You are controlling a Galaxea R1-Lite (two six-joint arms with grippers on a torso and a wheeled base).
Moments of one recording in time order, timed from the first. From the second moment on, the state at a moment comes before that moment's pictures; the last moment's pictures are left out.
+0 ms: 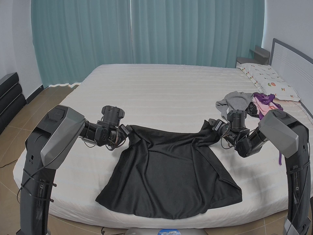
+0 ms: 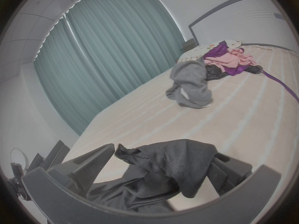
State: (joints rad) left arm -0.29 2.53 -1.66 -0.14 0.12 -0.92; right arm 0.22 2.51 -1.33 -0.84 -0.17 0.61
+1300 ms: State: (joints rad) left arm -0.17 2.40 -1.46 -0.04 -0.05 -0.96; right arm 0.19 2.38 -1.08 -0.80 -0.01 0.70
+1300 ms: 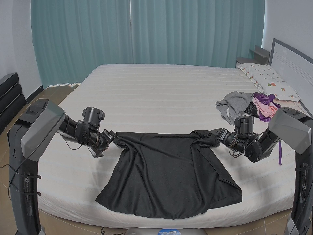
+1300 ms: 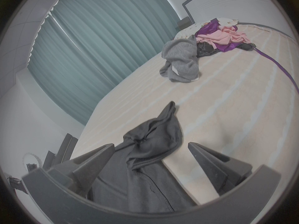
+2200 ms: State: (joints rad) left arm -0.18 2.29 -1.11 -0.38 -0.07 -1.09; right arm 0.23 2.57 -1.33 -0.67 -0.06 0.70
